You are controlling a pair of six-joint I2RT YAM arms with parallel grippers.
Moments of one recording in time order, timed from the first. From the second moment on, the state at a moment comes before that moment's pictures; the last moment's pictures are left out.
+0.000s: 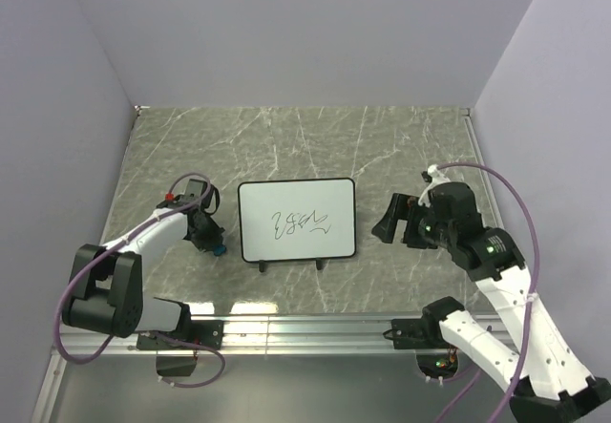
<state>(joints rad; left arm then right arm) -0.21 1.35 0.68 -0.59 -0.11 -0.95 0.38 0.74 0.95 -0.95 -0.14 0.53</state>
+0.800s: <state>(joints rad) -0.28 1.01 0.91 -0.81 -0.13 -0.83 0.12 1.32 0.73 -0.05 -0.71 0.71</state>
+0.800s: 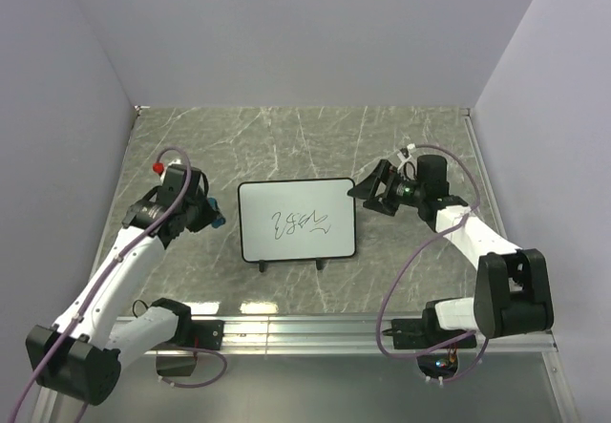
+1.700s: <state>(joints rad) -0.77 1.33 0.99 -0.53 -0.07 -0.77 0.28 1.41 0.58 0.17 -0.72 0.75</state>
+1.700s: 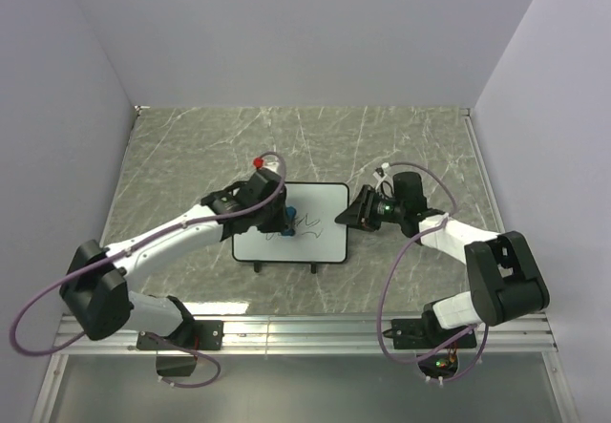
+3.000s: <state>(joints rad) -0.80 1.36 0.72 -0.18 -0.11 -0.77 0.34 1.30 0.61 -0.06 -0.62 0.60</state>
